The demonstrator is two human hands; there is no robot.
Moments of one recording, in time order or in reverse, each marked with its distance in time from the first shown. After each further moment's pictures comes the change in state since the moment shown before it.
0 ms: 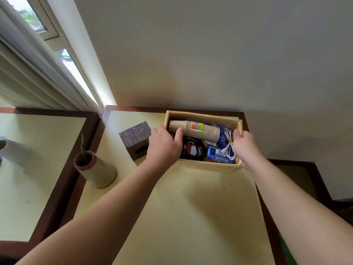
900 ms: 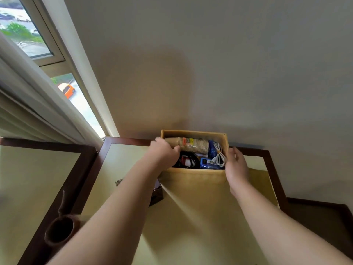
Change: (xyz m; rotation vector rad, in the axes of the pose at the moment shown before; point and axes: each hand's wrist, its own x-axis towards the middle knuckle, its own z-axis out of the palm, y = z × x) left_hand 0.188 -0.009 -0.005 0.161 -0.131 -0.145; right_hand 0.114 -0.057 0.124 0.412 0.005 -0.043
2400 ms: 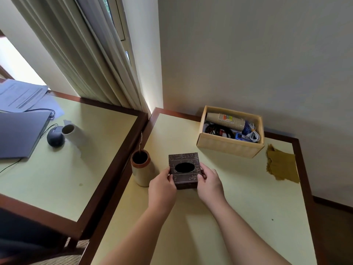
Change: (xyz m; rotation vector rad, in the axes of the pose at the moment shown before) left_hand -0.198 -0.192 0.034 -0.285 0.319 -0.093; right_hand -0.232 0.058 0.075 -0.407 -0.416 -0.239
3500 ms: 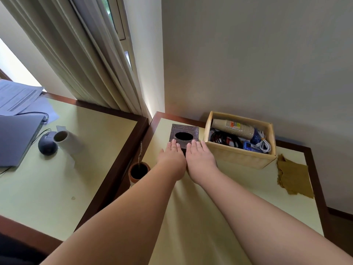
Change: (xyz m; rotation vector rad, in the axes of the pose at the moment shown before) left_hand 0.133 0.059 0.008 0.945 -0.544 0.246; right_hand 0.098 -0.092 0.011 -1.338 -0.283 -0.416
